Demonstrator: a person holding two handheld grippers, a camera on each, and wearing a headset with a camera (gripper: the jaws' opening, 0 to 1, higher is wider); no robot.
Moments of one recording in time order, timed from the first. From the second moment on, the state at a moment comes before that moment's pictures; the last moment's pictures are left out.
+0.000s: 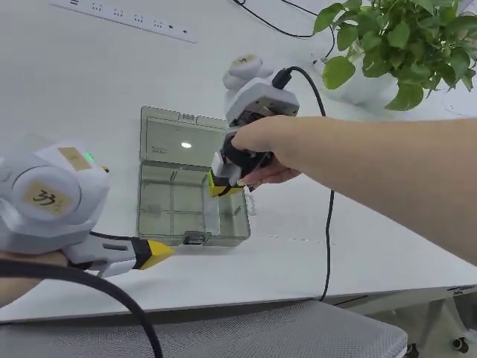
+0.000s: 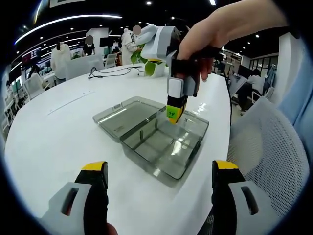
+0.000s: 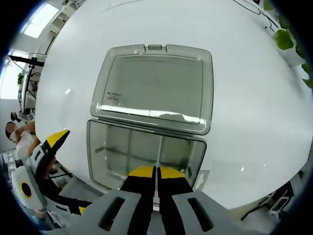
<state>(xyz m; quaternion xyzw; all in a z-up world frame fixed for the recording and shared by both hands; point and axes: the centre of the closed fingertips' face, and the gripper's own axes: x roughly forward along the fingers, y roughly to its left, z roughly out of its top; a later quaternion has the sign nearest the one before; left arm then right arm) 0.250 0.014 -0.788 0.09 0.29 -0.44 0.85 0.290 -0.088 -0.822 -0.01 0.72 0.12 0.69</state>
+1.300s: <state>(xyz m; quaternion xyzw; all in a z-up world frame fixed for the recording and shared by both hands) 0.249 0.014 -0.786 0.10 0.29 -0.44 0.84 0.283 -0.076 -0.817 0.01 0.69 0.17 0.71</state>
